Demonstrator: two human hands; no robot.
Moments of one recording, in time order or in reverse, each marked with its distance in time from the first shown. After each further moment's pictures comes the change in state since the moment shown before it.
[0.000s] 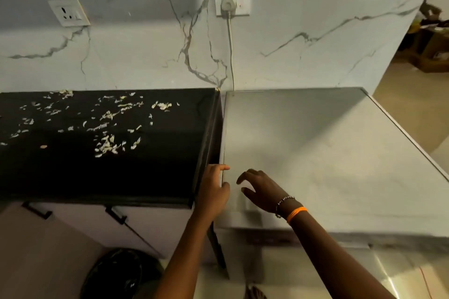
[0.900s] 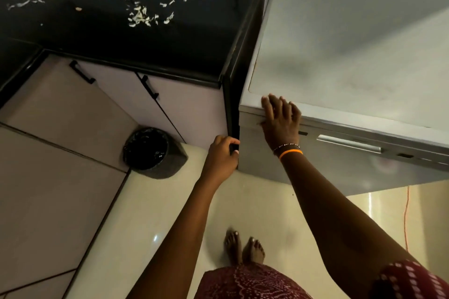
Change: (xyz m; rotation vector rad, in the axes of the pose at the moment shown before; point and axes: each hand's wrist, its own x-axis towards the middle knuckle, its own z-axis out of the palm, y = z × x) left_hand -0.177 -0.074 0.020 0.069 -0.111 -0.307; right_hand -0.073 -0.001 0.122 -0.657 0.305 0.032
